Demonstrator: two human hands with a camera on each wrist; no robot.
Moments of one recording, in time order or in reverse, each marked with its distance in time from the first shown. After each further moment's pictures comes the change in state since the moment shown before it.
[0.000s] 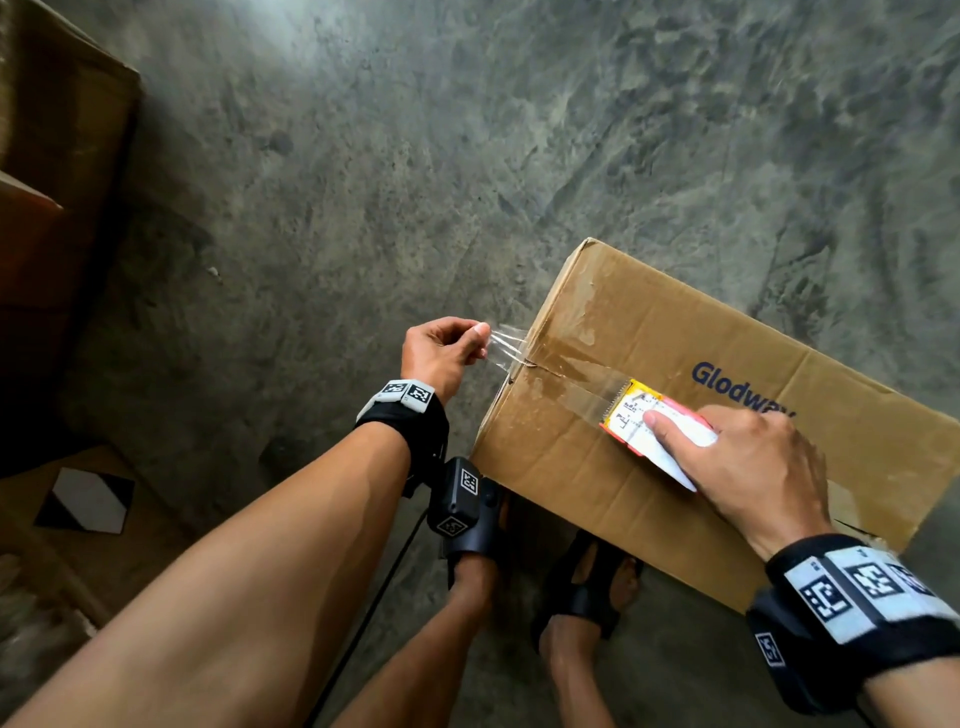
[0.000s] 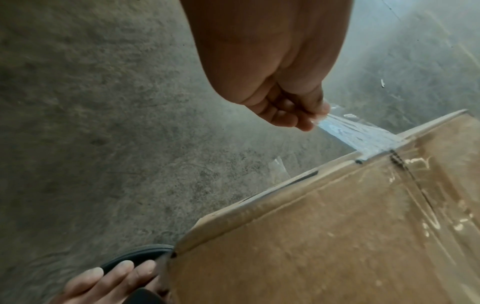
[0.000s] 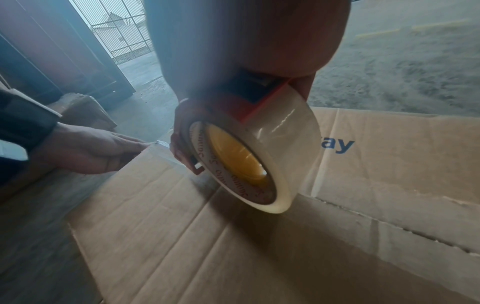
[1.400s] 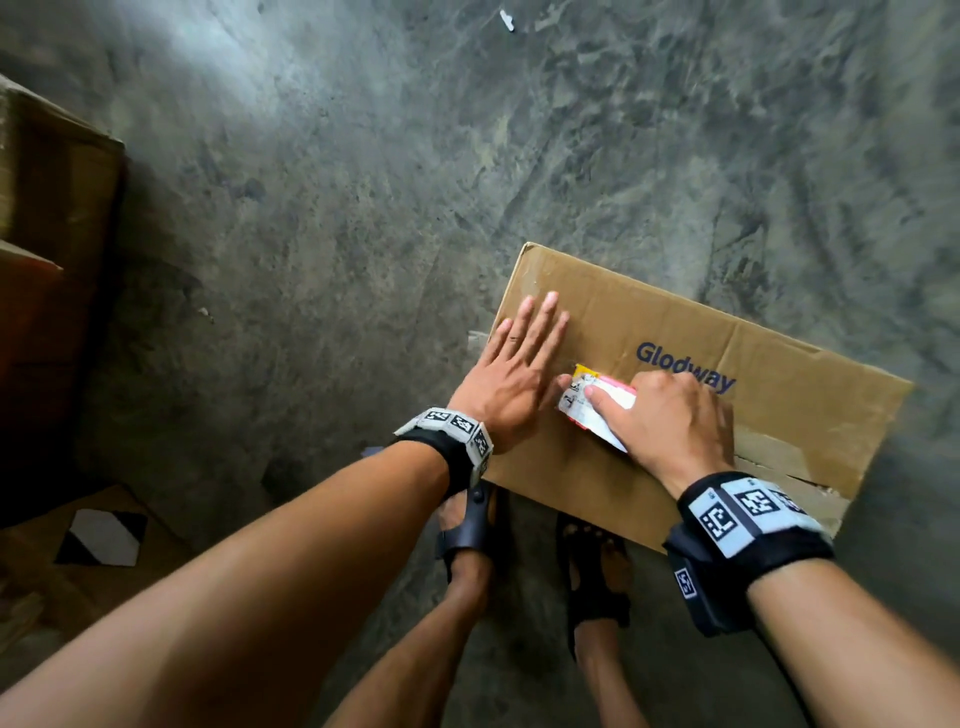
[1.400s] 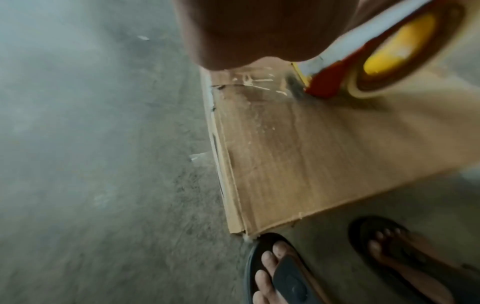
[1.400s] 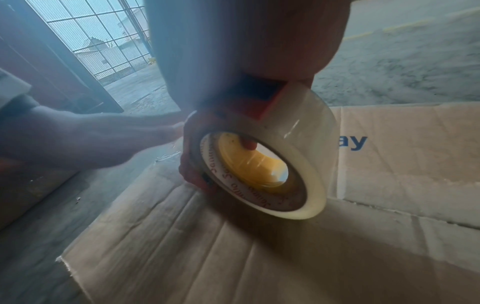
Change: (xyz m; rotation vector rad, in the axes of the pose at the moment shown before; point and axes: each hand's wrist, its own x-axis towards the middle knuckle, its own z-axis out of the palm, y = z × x) left_hand -0.071 0.017 0.070 1.305 -0.517 0.804; right_hand 0.001 -0.027 -0.015 -0.031 -0.079 0.096
